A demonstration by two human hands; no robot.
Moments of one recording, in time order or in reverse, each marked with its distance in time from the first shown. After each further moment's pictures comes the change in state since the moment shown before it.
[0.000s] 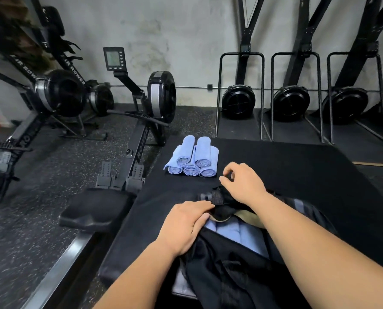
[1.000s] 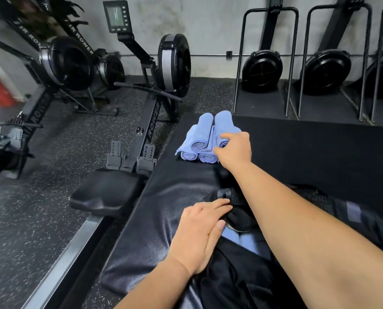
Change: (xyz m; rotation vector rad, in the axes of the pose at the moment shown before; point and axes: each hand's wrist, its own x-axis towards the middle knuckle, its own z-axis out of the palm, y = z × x) left_hand -0.011 -0.012 0.022 -0.112 -0.017 -0.165; right_hand 0.125 -0.046 0.097 0.297 0.066 0.178
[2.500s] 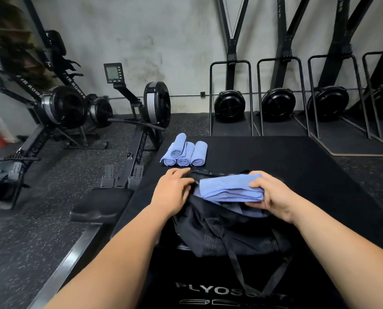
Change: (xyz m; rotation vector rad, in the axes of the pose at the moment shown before) left_hand -0.012 0.077 -0.070 0.375 0.157 0.118; right_hand -0.252 0.101 -0.230 0.877 -0.401 0.192
